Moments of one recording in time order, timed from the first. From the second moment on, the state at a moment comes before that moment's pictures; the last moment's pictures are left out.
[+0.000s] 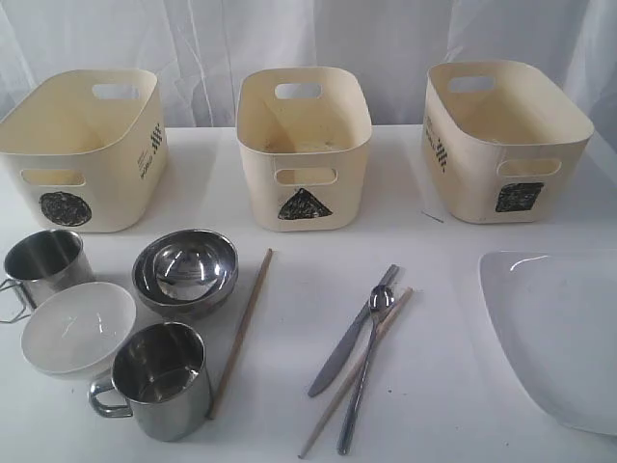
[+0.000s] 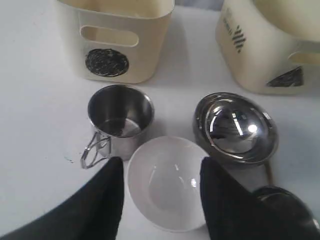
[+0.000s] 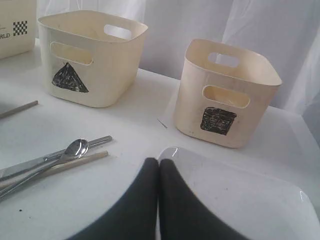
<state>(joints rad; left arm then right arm) -0.07 0.57 -0.43 -0.33 0.48 0.14 0.13 0.01 0.00 -0.09 0.23 -0.07</state>
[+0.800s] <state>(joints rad) 0.00 1.59 -1.14 -0.16 0.82 0.22 0.13 0.01 0.00 -0.09 0.23 -0.07</state>
